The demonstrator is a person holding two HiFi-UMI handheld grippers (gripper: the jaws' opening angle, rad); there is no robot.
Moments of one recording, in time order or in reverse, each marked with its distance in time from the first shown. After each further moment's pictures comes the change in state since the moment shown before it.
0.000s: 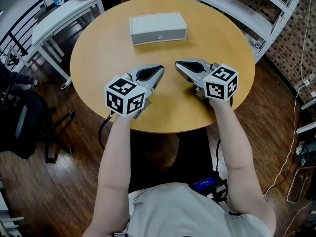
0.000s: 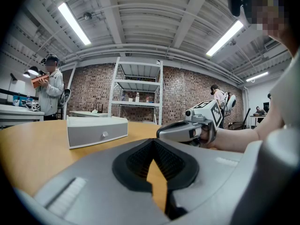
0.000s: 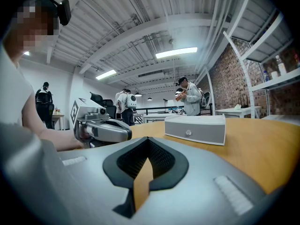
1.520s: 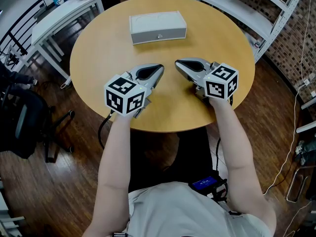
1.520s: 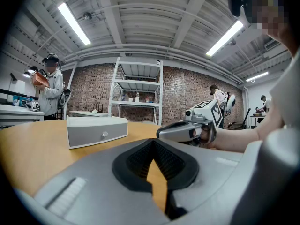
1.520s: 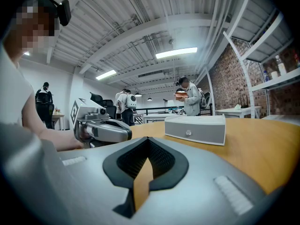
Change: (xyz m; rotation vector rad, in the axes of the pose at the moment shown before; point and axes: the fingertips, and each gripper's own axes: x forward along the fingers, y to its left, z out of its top) left arm 0.000 0.002 -0.001 -0.001 -0.001 0.000; right arm 0.001 -0.001 0.000 -0.002 0.000 -0.001
